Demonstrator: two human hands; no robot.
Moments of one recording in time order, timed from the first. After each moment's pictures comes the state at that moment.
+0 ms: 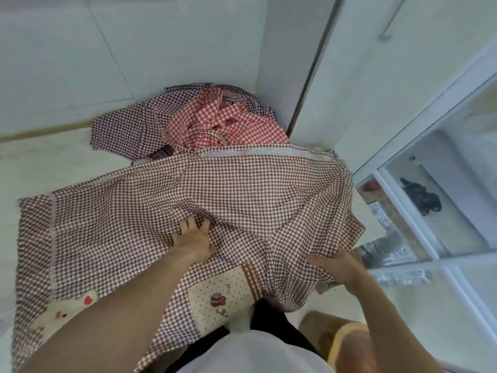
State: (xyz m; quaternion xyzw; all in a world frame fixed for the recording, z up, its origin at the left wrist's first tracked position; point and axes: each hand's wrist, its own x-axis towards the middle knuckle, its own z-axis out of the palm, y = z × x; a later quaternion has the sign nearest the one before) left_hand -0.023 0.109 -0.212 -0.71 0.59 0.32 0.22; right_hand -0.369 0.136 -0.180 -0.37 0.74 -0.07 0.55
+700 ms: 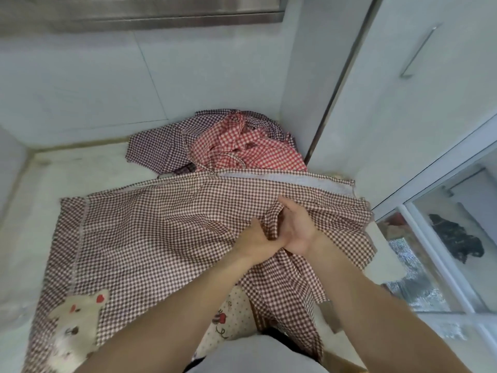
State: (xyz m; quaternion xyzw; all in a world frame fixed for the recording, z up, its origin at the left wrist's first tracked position) left_hand -0.126 0.082 -0.140 -0.72 0.48 0.49 -0.12; right_hand -0.239 0.027 -0.136 -0.16 0.40 -0.30 0.85
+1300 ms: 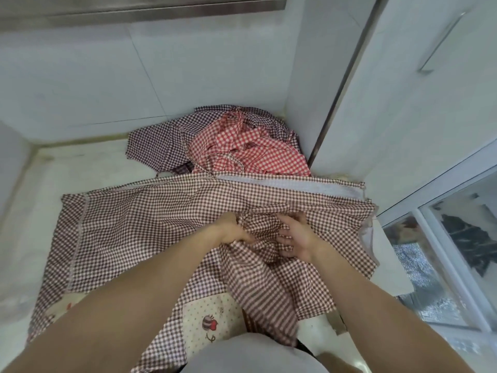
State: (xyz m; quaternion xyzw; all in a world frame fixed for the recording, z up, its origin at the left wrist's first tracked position) left_hand -0.068 0.022 -0.160 -0.74 0.38 0.55 -0.03; right_hand -0.268 -0.009 -0.182 -0.27 0.62 -0.14 0.72
